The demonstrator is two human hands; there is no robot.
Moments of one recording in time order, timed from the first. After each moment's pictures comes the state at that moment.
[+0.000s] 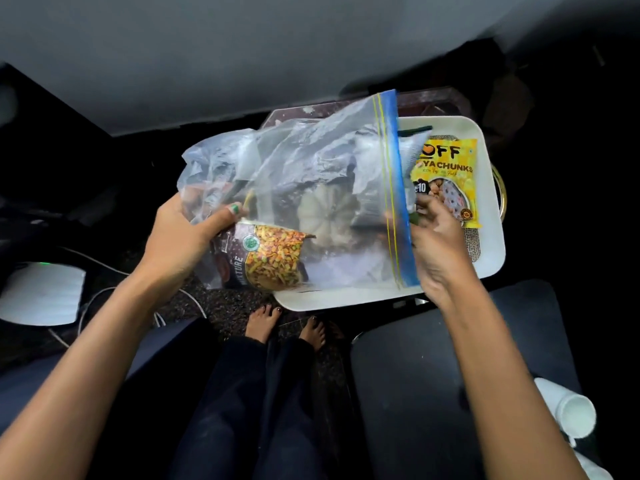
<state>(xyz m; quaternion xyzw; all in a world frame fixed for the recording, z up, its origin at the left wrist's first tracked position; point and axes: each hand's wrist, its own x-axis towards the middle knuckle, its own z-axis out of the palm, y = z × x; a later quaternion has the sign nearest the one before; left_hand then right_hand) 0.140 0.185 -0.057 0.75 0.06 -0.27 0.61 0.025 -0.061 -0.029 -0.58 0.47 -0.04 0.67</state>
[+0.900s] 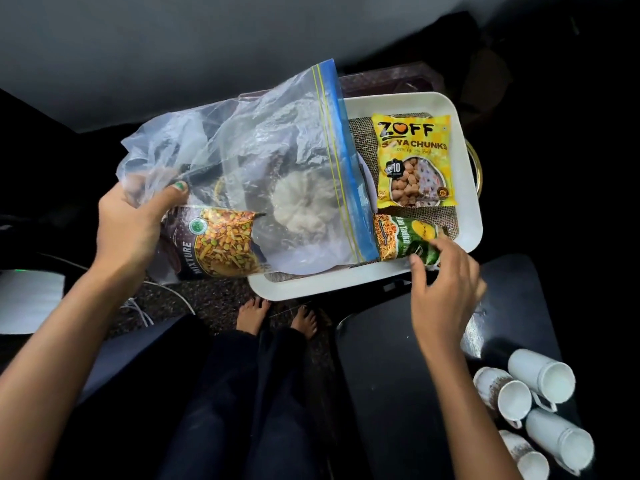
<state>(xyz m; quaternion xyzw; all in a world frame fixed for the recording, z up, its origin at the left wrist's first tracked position) 0.149 0.187 -0.064 0.77 0.08 -0.18 0.60 -0.077 -0.056 -0.062 -0.88 0.45 -0.09 0.13</state>
